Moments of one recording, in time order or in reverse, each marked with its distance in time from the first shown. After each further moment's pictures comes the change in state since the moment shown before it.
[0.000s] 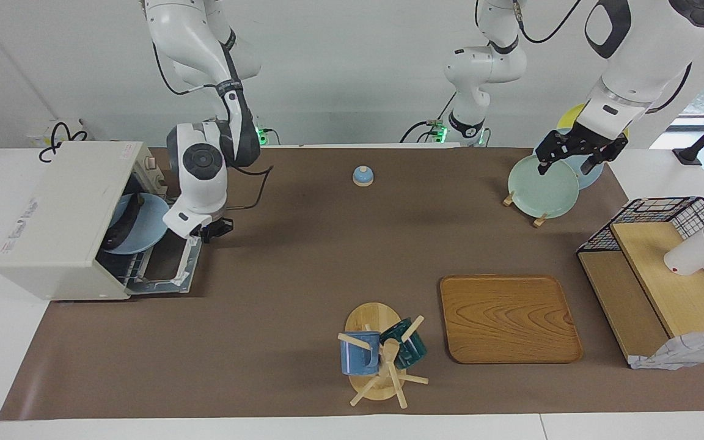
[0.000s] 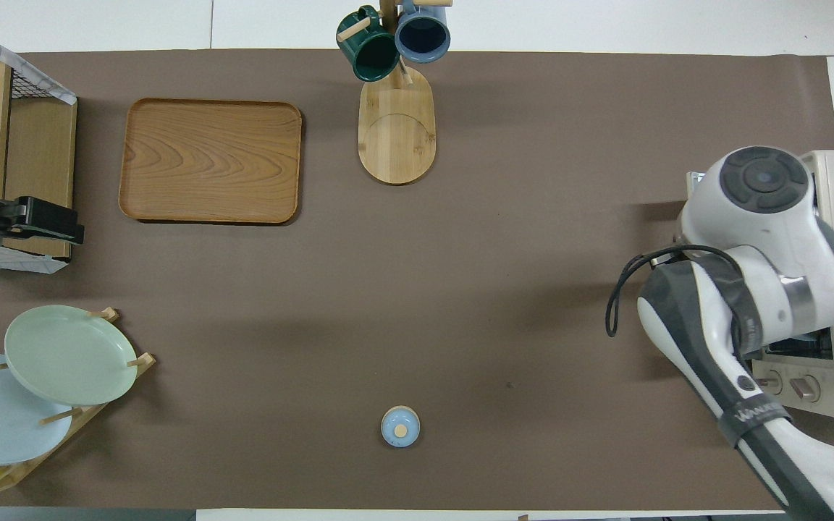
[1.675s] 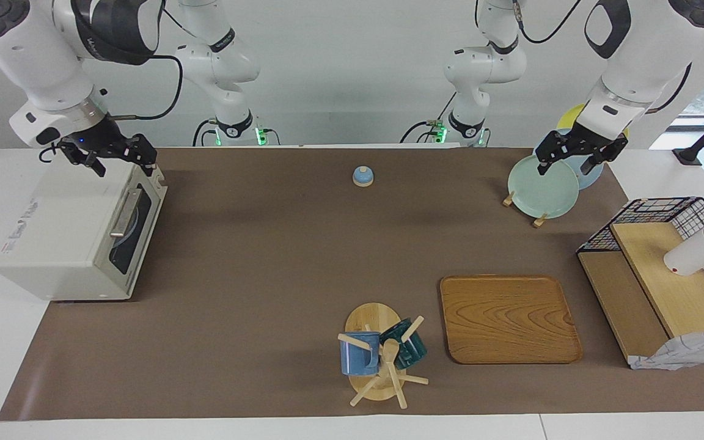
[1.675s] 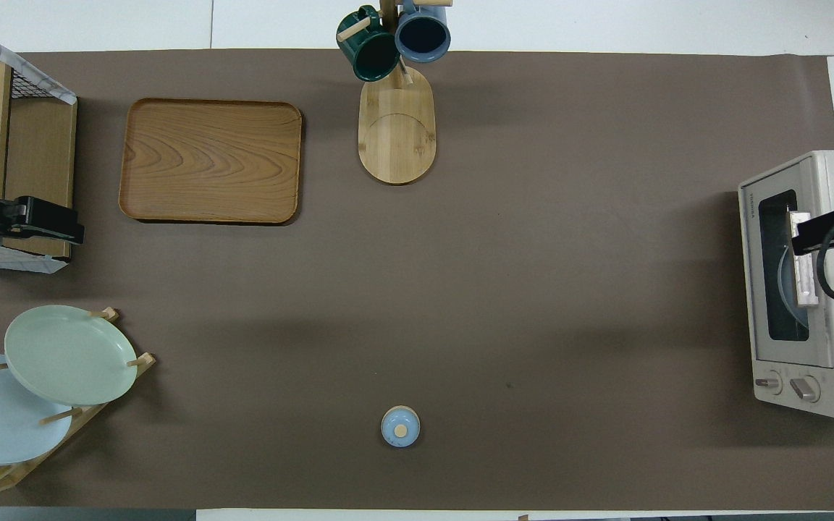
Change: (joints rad) left arm 0.000 0.000 0.000 0.000 0.000 0.000 0.000; right arm -0.158 -0.078 -0.026 0.370 0.246 -0.400 -0.103
